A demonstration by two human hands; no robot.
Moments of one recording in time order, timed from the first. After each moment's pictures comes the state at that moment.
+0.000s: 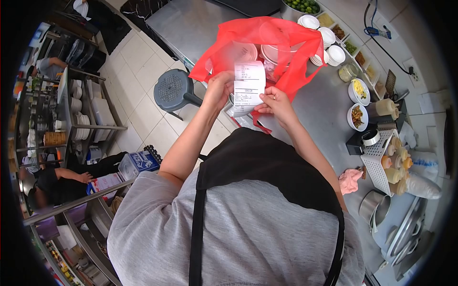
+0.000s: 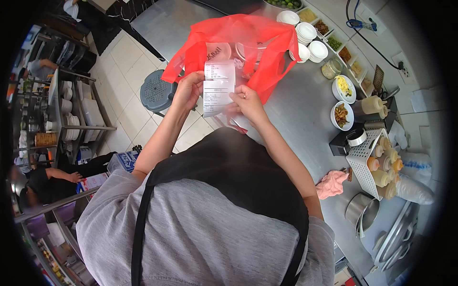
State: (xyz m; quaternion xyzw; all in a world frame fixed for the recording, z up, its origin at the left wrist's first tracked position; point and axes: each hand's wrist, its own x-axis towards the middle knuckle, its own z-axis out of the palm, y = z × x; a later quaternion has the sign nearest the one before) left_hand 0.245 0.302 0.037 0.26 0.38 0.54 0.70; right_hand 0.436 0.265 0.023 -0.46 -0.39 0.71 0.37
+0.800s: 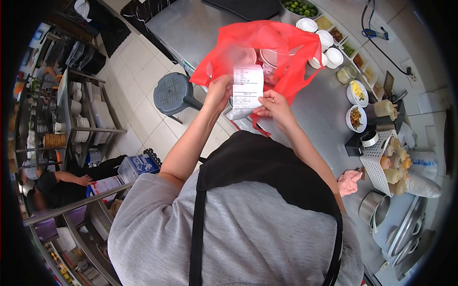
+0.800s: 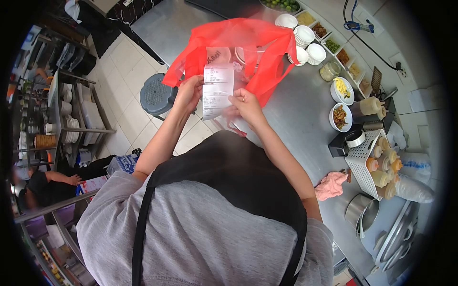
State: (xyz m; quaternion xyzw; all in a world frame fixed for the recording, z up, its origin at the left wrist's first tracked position) left_hand 0.246 0.304 0.030 0.27 0.42 0.53 0.69; right_hand 0.434 0.265 0.021 -0.45 -0.38 0.71 0.38
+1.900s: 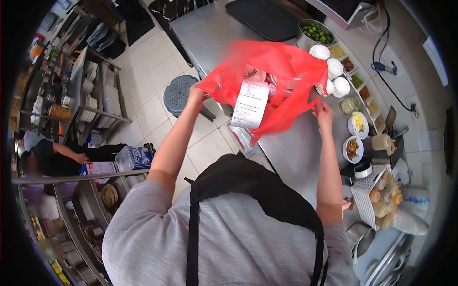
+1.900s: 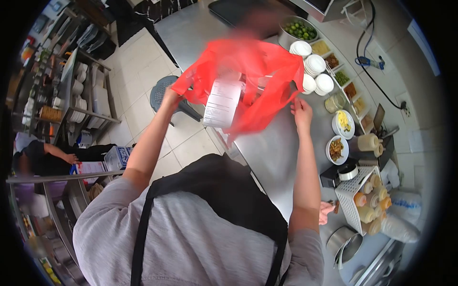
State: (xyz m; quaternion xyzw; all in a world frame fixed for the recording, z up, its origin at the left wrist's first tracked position) left_hand 0.162 0.328 0.006 0.30 0.62 0.52 0.51; right_hand 0.584 0.345 -0.025 -0.61 -0.44 0.47 0.46
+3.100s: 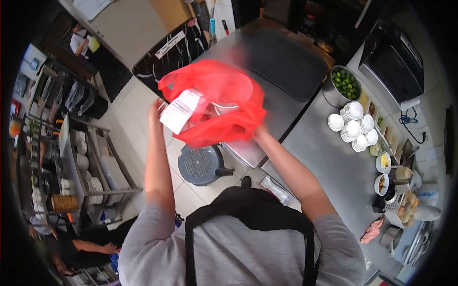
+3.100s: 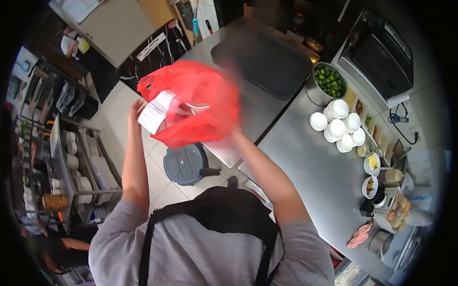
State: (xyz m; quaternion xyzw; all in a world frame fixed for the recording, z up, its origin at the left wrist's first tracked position) left_hand -0.239 0.697 -0.029 0.24 0.60 0.59 0.48; right_hand 0.151 0.598 -0.033 -0.37 -0.30 0.68 0.55
